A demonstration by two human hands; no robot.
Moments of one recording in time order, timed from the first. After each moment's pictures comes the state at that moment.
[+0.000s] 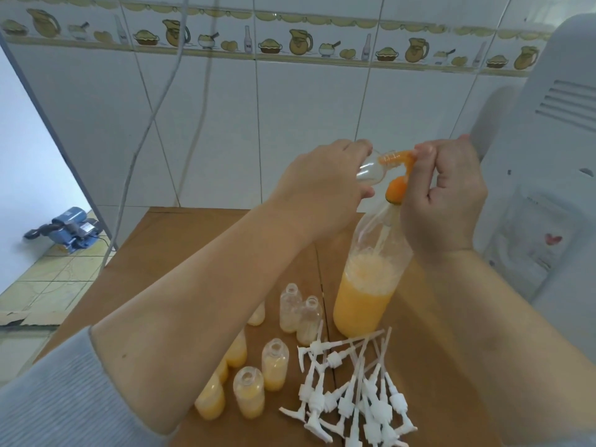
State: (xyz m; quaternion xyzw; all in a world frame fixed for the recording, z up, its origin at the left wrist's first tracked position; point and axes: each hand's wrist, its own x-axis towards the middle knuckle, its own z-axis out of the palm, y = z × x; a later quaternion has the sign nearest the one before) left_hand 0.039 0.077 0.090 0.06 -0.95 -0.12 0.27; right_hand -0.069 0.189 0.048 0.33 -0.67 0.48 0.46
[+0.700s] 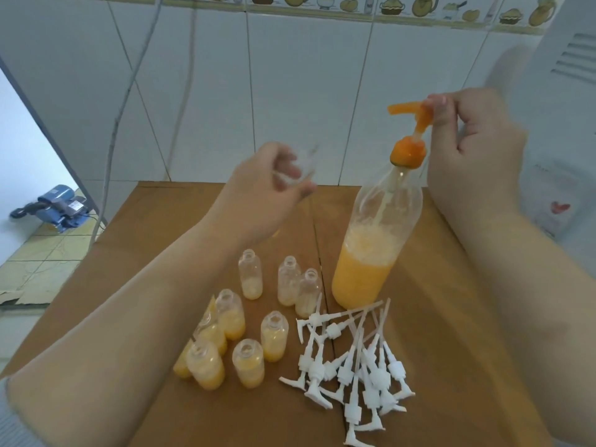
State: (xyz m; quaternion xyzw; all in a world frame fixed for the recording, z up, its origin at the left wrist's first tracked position) left_hand 0.077 0.038 0.035 0.16 -0.87 -0.38 0.27; right_hand -0.062 0.210 0.062 0.35 -0.73 0.44 0.37
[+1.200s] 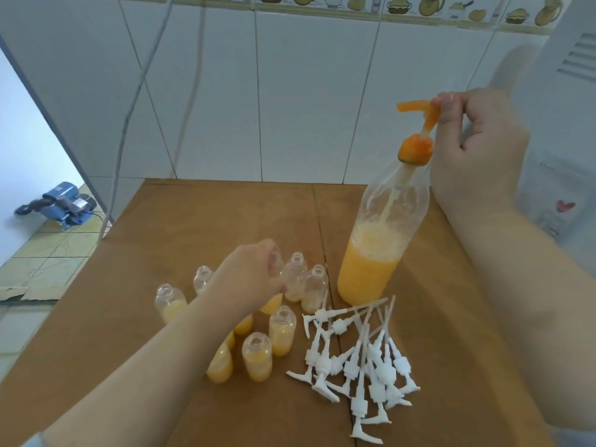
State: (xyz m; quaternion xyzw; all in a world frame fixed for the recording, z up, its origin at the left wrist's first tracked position) left_hand 0.114 0.037 -0.050 0.28 -0.92 -0.26 0.03; right_hand -0.061 0.204 0.059 0.34 -0.72 0.46 0.39
